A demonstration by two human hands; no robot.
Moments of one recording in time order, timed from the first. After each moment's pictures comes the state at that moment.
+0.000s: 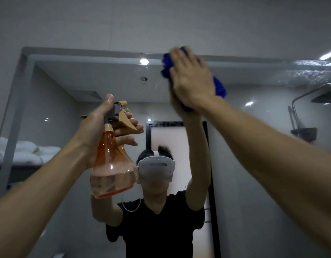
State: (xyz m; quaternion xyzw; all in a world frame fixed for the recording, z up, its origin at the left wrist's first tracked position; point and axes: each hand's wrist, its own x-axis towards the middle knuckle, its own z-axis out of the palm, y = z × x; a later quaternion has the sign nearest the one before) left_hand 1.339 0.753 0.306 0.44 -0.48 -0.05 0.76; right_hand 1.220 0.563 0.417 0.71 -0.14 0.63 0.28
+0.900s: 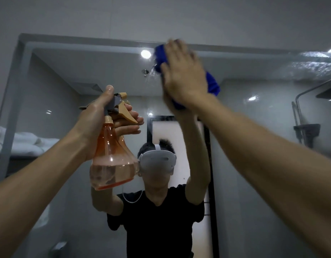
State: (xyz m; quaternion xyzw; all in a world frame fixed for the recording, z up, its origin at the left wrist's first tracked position) left_hand 1.334 0.749 0.303 0.42 -0.48 -0.06 0.77; right_hand 1.232 0.578 0.405 0.73 -0.13 0.63 0.25
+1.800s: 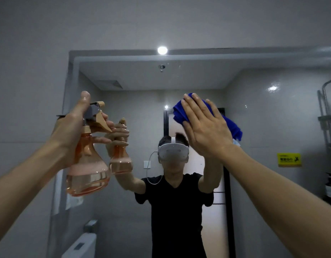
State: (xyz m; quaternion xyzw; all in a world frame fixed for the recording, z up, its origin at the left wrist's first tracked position) left_hand 1.340 0.862 0.270 0.51 -0.41 0.10 0.75; right_hand 1.225 0.562 0.273 0.73 -0.11 0.57 0.36
